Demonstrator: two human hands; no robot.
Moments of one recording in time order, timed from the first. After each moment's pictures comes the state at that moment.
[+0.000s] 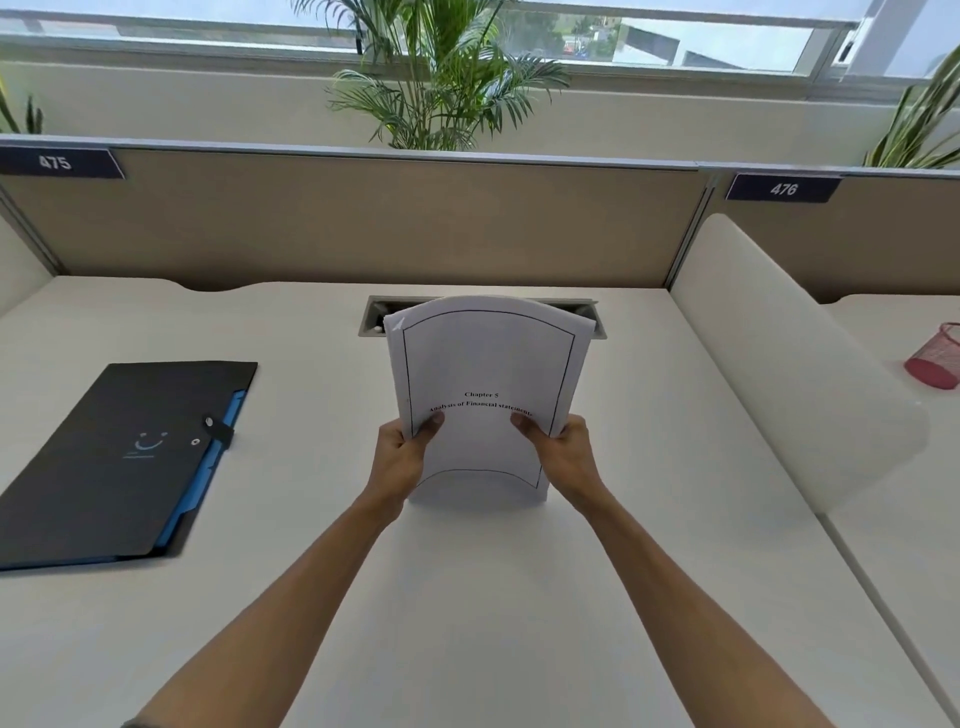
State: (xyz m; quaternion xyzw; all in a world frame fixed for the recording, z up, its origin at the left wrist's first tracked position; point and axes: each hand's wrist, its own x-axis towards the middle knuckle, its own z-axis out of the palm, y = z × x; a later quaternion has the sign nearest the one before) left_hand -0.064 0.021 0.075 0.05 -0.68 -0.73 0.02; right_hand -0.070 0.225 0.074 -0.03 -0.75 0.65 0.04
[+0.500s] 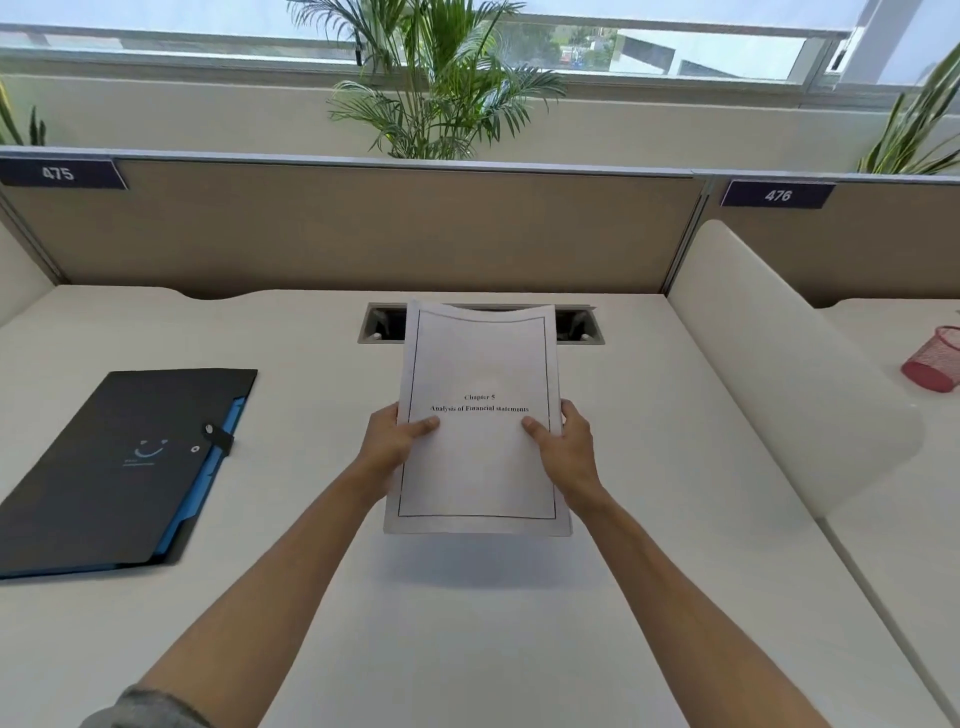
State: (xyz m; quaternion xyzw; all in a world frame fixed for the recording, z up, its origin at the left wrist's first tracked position) left_hand -0.091 0.006 0.086 0.12 -0.67 -0.73 -0.07; right_hand -0.077 0.226 0.075 -0.09 -0.78 0.62 0.06
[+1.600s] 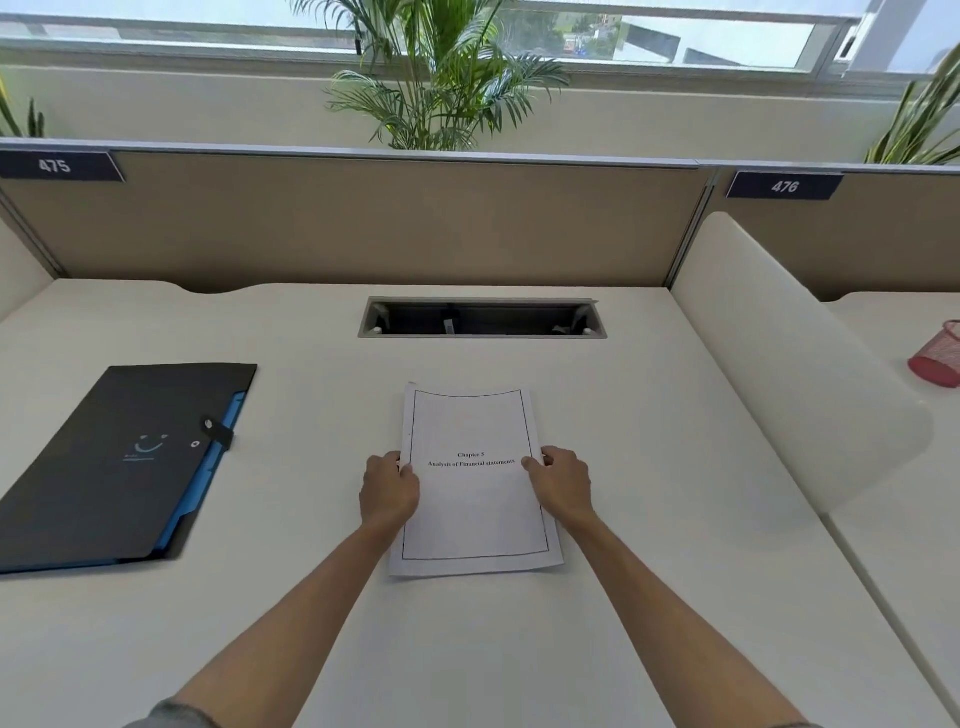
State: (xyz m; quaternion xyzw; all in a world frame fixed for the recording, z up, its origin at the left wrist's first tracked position) left_hand -0.069 0.008 0.008 0.20 -0.89 -0.41 -0.02; right_hand -0.069 0.225 0.026 -0.19 -0.88 0.44 -0.03
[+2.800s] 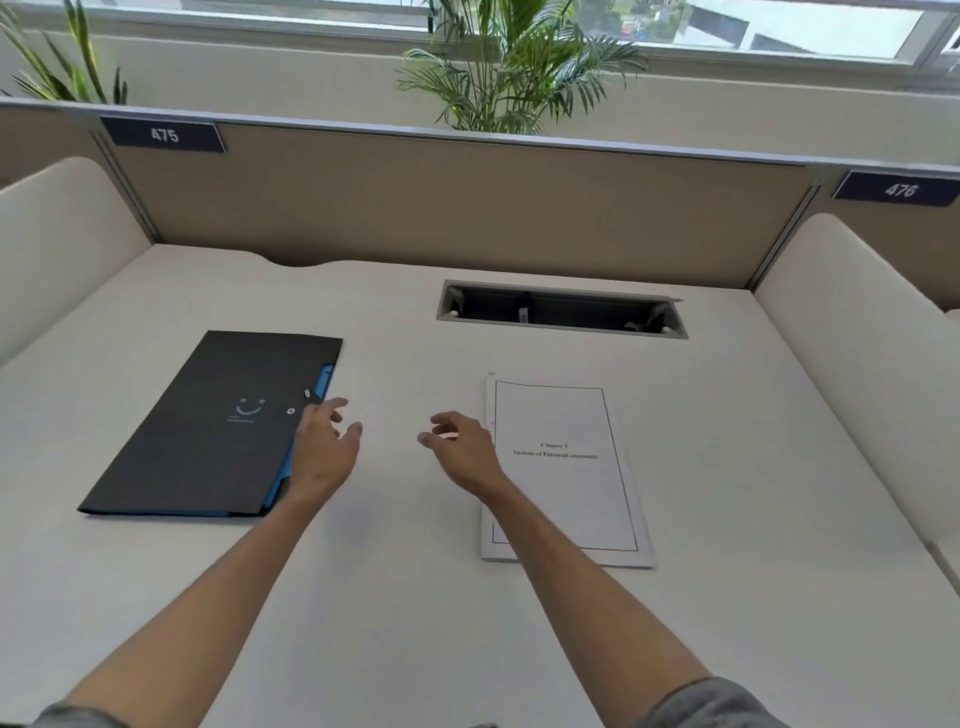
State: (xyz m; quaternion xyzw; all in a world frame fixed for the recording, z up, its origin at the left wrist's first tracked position) left_hand -0.060 -0.177 0.038 0.18 -0.89 -0.40 0.13; right_hand -0.074 0.013 0.051 0.00 -0.83 0.54 -0.15
